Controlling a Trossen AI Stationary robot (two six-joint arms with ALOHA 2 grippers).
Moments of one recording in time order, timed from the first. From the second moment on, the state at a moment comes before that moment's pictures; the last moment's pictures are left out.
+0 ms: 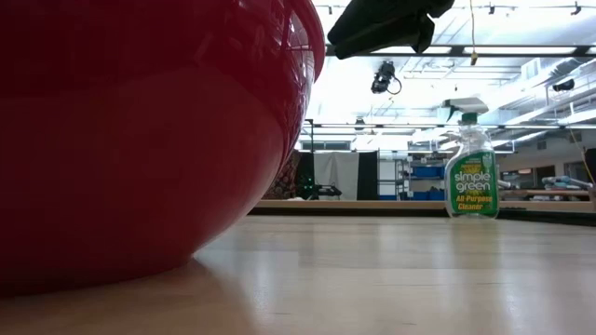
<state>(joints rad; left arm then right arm) 0.30 1.37 0.81 -1.07 -0.17 0.11 0.47 1.64 1.15 -0.26 0.61 0.48</state>
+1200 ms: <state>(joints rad) -0.80 1.48 1.11 -0.64 -0.30 0.34 0.43 1.64 1.15 -0.28 0.58 0.50</state>
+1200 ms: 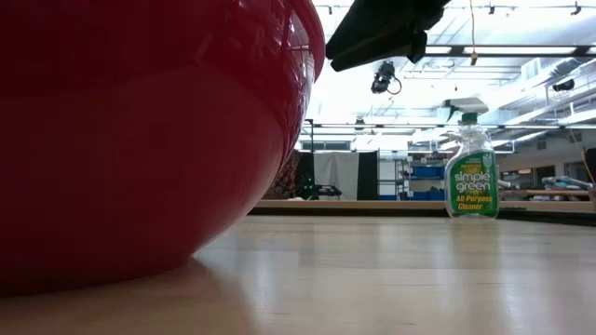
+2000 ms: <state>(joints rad) -0.74 1.67 1.21 -0.67 -0.21 0.30 0.43 1.64 1.15 -0.28 0.57 0.49</state>
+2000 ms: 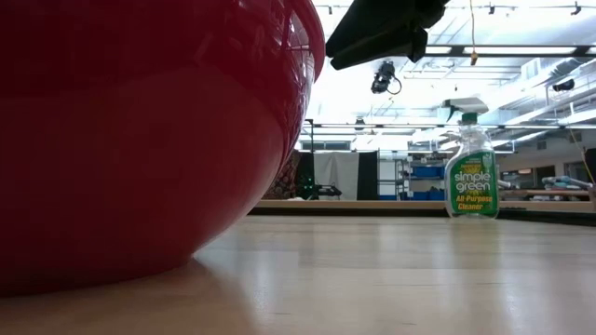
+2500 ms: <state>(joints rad) -0.69 1.33 1.07 -0.64 -0.17 0.07 0.45 1.63 1.15 -0.29 0.53 0.45</state>
